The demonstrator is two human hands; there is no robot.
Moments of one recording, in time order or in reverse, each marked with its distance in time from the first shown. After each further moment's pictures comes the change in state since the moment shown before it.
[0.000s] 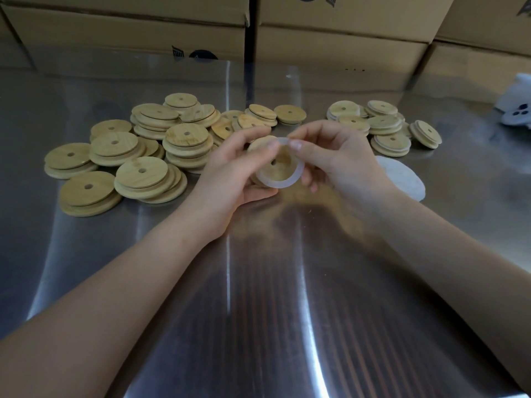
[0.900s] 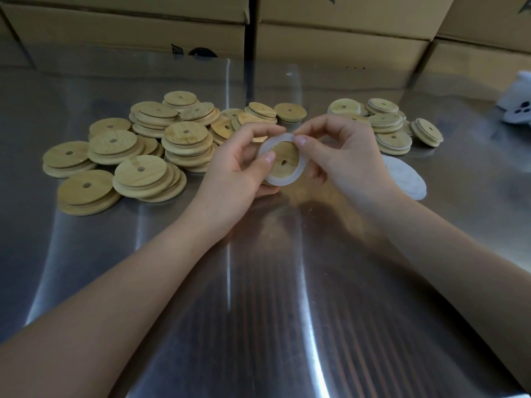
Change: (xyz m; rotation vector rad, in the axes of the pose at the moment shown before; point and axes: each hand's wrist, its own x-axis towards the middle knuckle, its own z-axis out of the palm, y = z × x) left_hand -0.008 -0.004 0.002 0.226 -0.077 0.247; right_hand -0.001 -0.004 0.000 -0.261 0.125 -0.111
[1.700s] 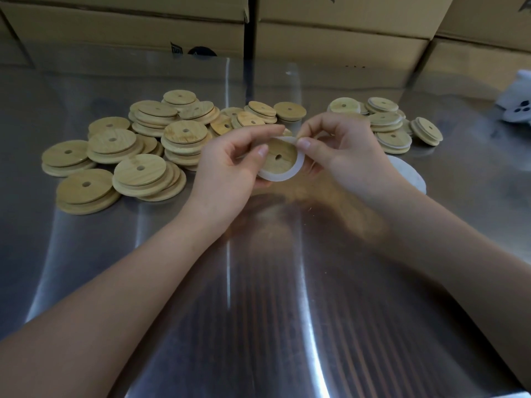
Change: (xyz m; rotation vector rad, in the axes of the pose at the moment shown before) left_hand 0.001 0.001 0.000 0.053 0.123 0.091; right_hand 0.009 0.003 -0.008 -0.080 -0.156 -0.051
